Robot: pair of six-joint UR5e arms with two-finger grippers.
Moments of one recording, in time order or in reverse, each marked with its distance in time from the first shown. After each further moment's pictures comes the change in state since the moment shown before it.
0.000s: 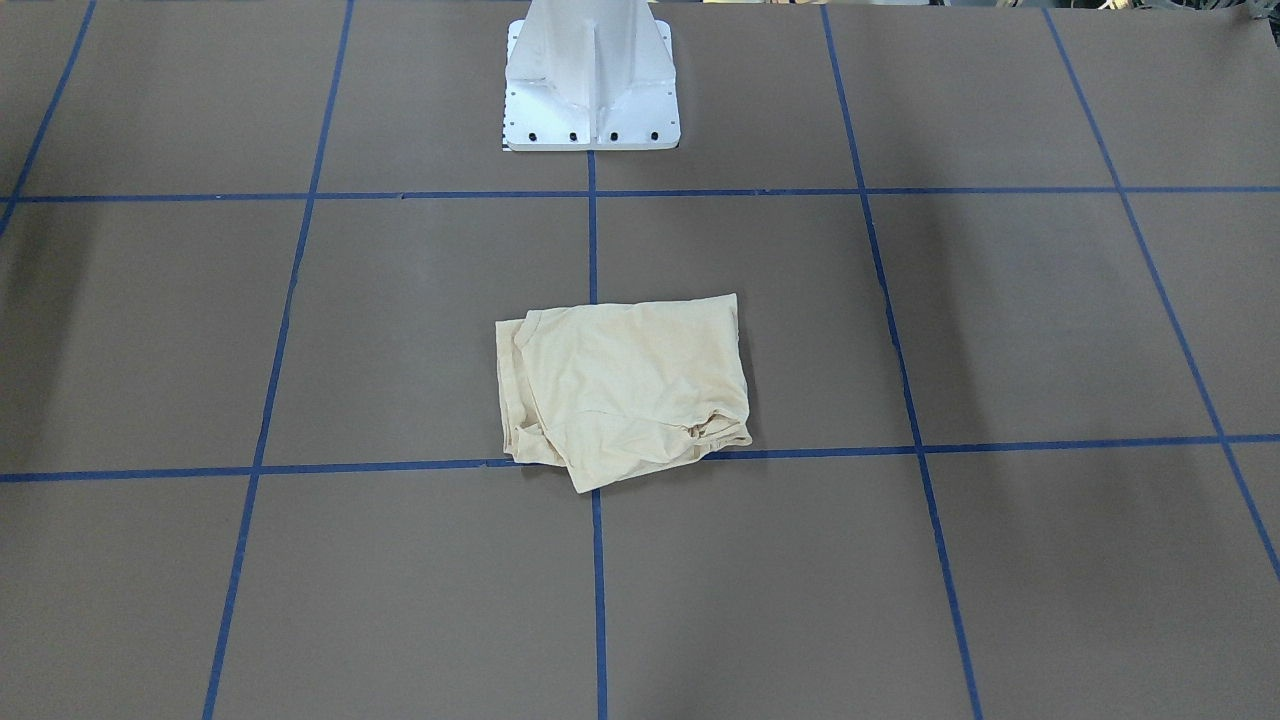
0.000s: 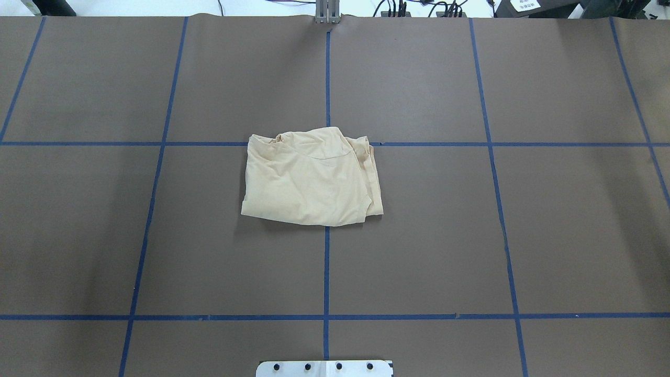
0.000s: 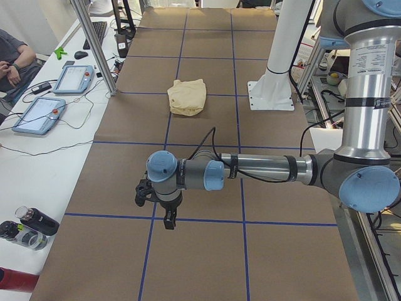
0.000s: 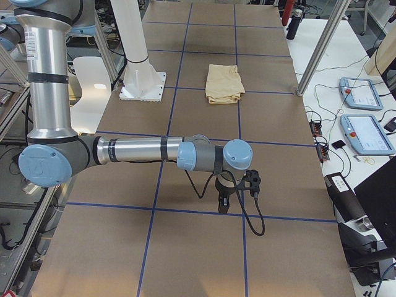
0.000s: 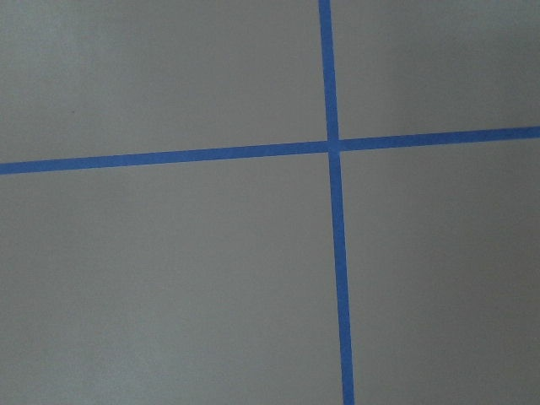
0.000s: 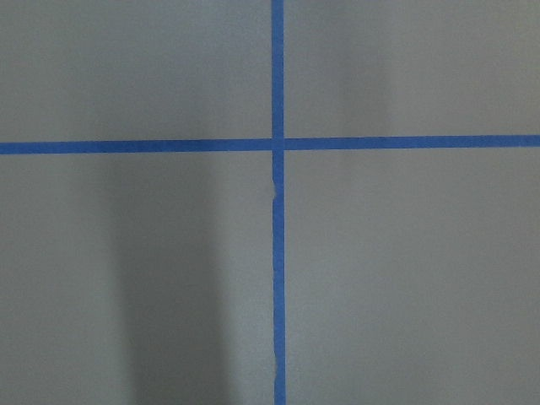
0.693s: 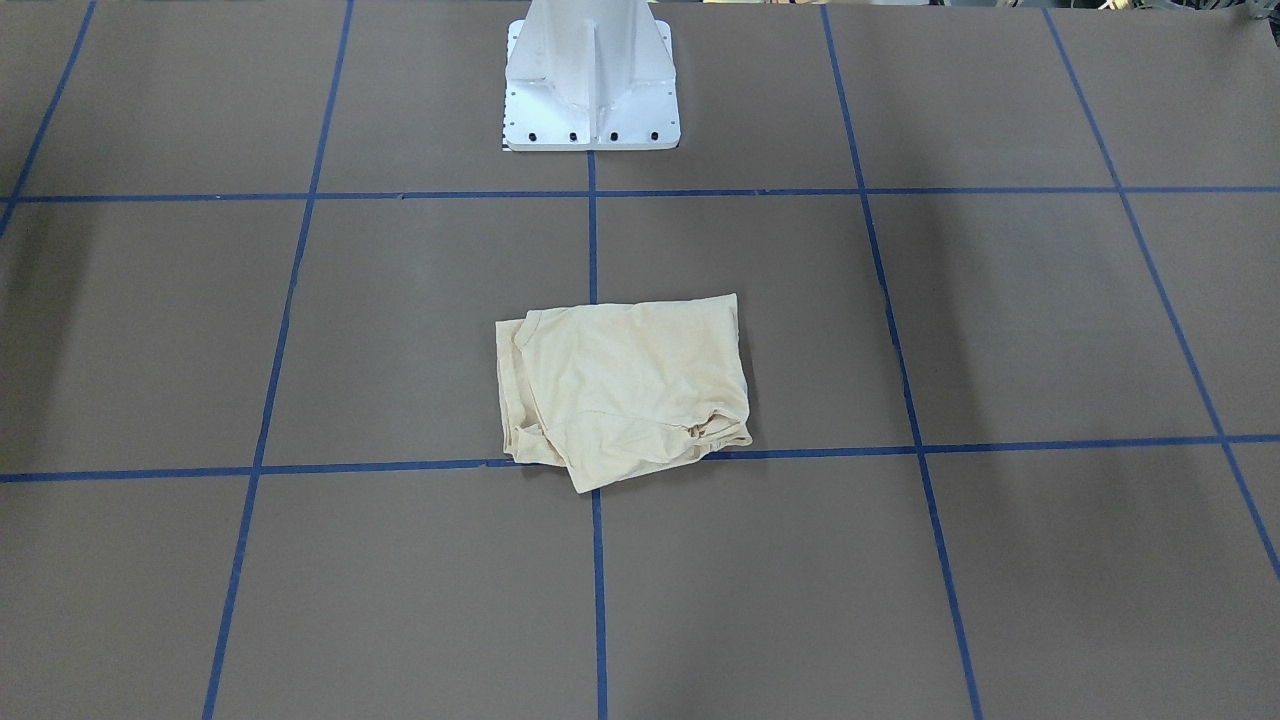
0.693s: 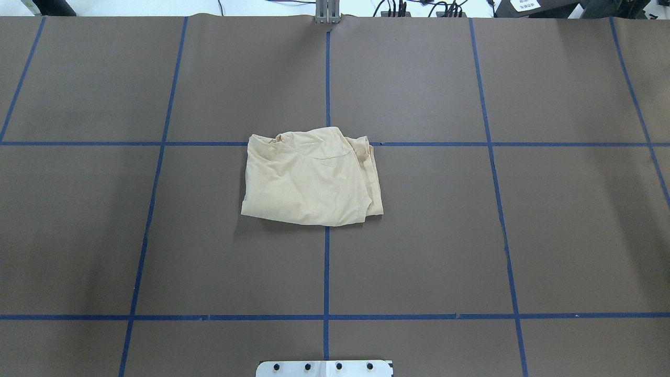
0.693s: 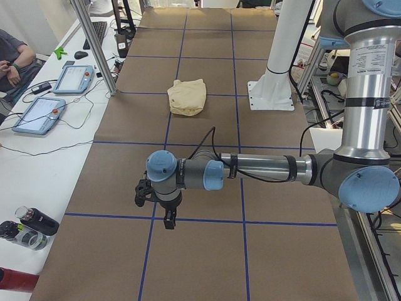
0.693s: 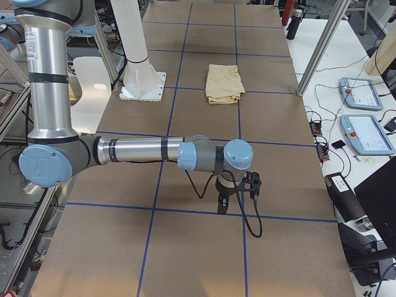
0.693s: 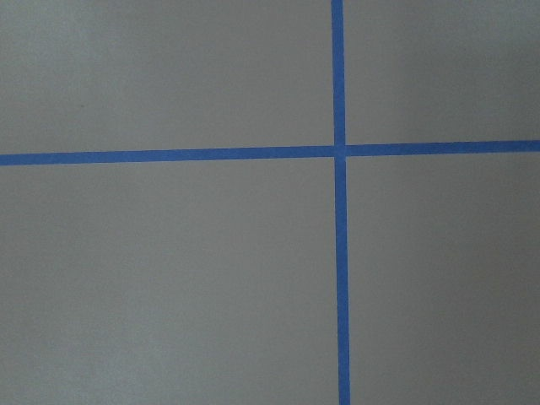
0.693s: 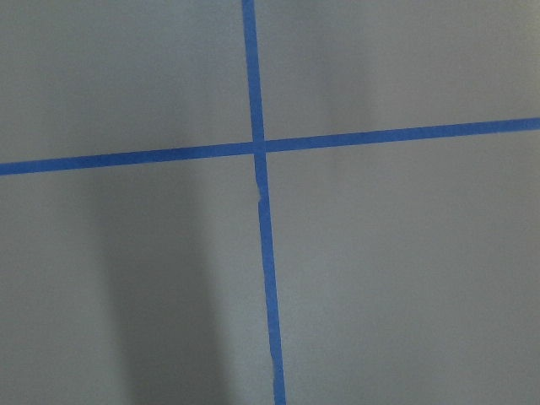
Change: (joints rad) left arm 0.000 -0.002 0.000 0.000 0.000 -0.011; right arm 0.000 0.002 -0.004 0.000 -0.012 0.068
